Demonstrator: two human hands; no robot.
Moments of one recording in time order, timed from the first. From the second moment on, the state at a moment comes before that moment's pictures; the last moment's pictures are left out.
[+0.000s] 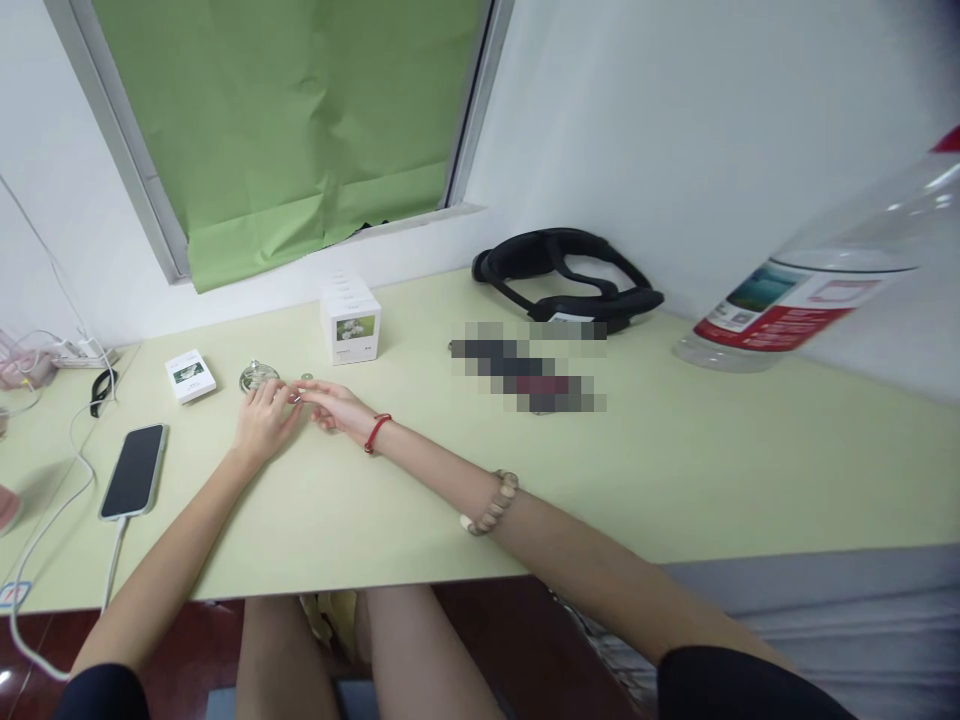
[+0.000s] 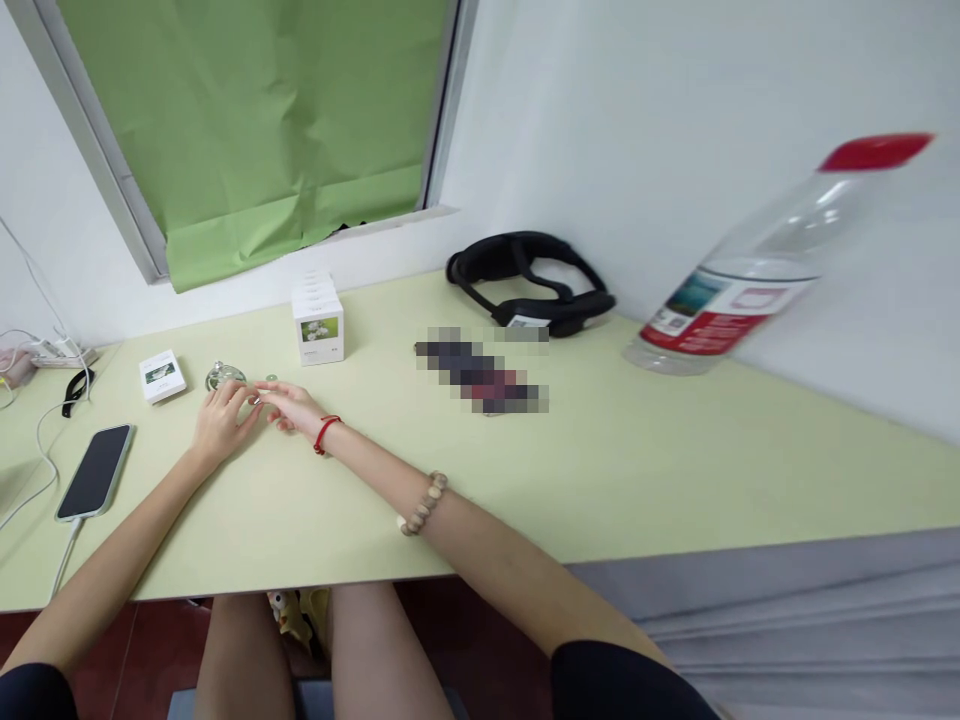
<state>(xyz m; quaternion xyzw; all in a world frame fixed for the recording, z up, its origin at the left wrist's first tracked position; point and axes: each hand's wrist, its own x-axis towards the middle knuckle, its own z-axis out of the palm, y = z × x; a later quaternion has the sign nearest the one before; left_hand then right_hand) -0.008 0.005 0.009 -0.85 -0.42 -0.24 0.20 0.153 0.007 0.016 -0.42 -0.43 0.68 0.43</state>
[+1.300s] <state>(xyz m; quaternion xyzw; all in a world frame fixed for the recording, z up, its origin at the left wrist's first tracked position) 0.000 -0.002 0.012 -0.82 -0.48 -0.26 0.16 0.156 0.025 0.000 -0.42 -0.41 0.61 0.52</state>
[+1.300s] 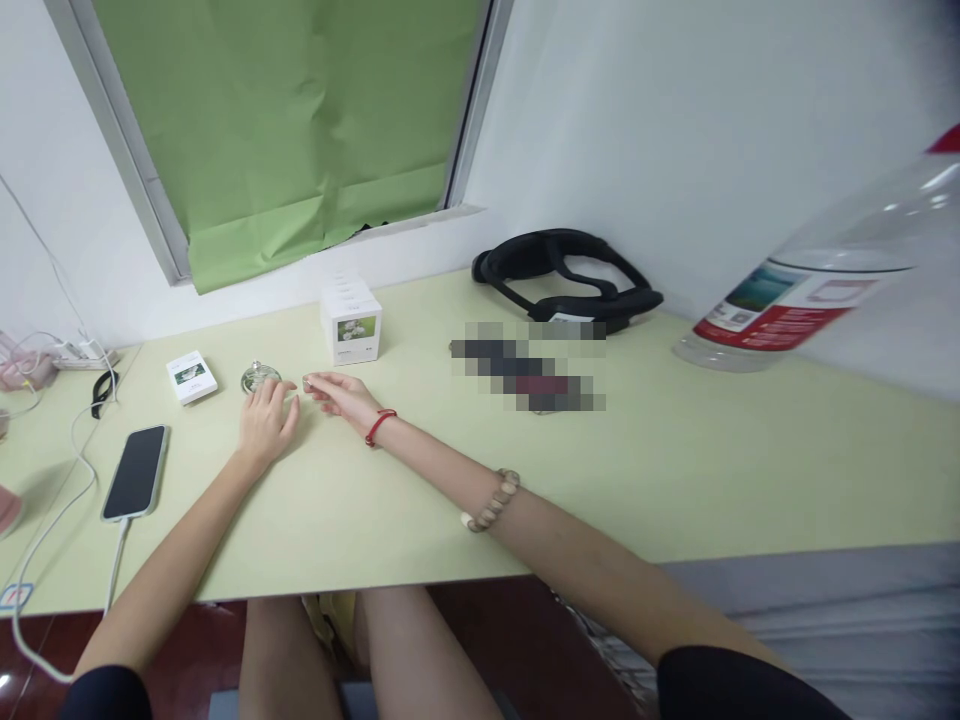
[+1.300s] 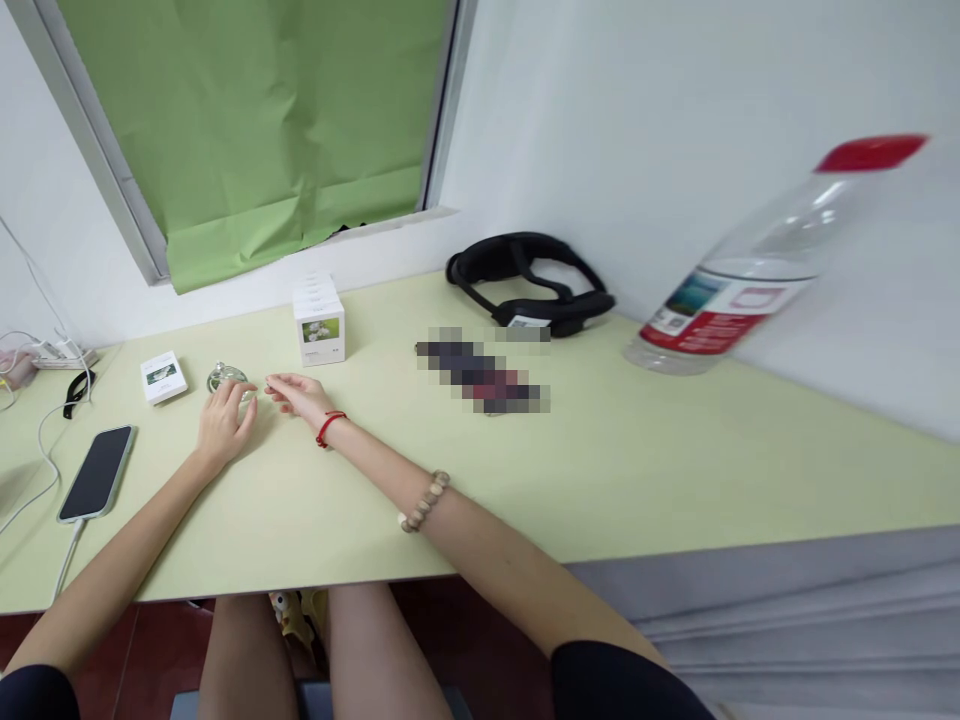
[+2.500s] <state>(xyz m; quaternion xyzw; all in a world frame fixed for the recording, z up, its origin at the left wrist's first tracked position) -0.005 -0.003 0.013 -0.69 -0.71 -0.08 0.10 0.168 0.034 -0.020 -0.44 -0.71 0.33 0.45</state>
